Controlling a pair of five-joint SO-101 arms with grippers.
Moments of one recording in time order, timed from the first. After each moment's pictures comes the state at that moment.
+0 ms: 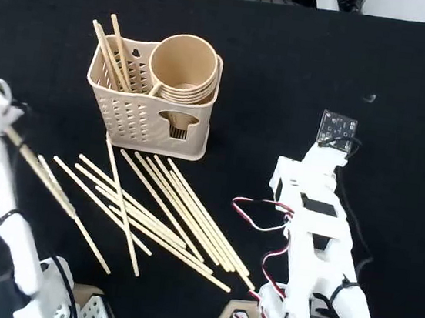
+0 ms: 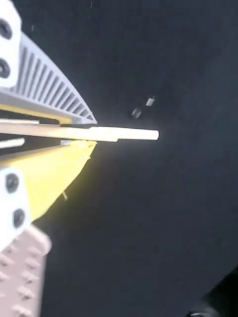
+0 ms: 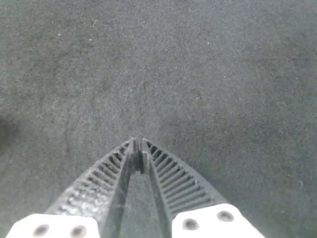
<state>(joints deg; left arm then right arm) -36.5 -26.2 32.6 44.2 18.4 7.6 -27.6 70.7 14.3 -3.7</state>
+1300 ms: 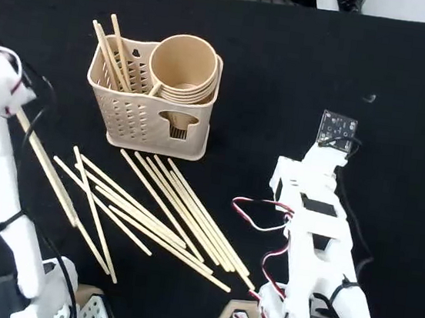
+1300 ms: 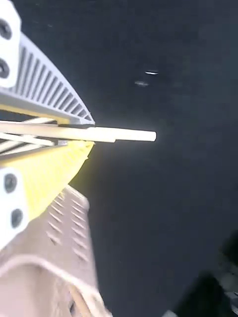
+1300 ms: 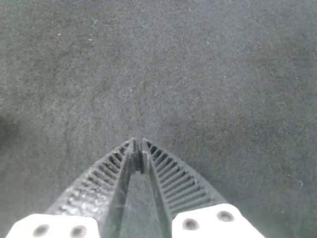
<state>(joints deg) -27.9 -25.8 5.7 72.8 16.0 7.6 -27.6 70.7 14.3 -3.7</state>
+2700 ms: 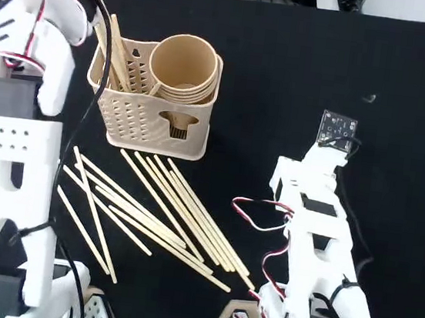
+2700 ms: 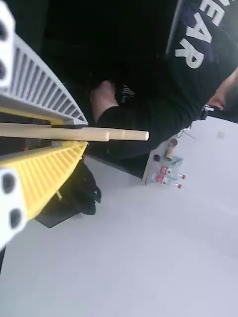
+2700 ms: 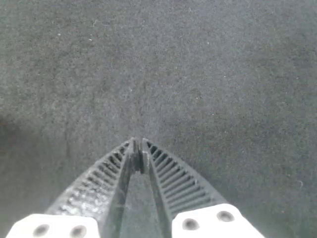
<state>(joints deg) -7.0 -25.4 1.7 26.2 15.7 7.6 -27.6 70.7 14.3 -3.7</state>
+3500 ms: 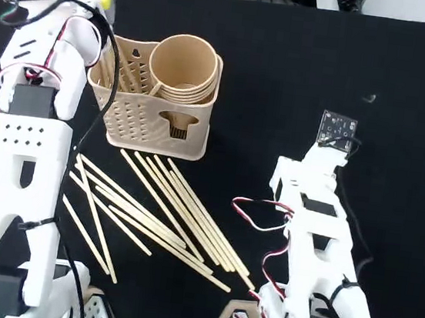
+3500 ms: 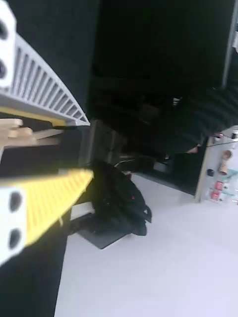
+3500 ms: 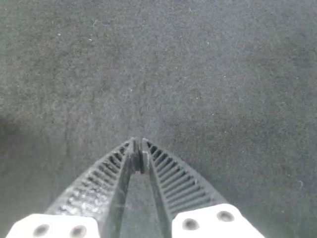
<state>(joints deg) -7.0 -25.5 13.8 25.2 10.6 7.6 -27.6 70.7 14.3 -3.7</state>
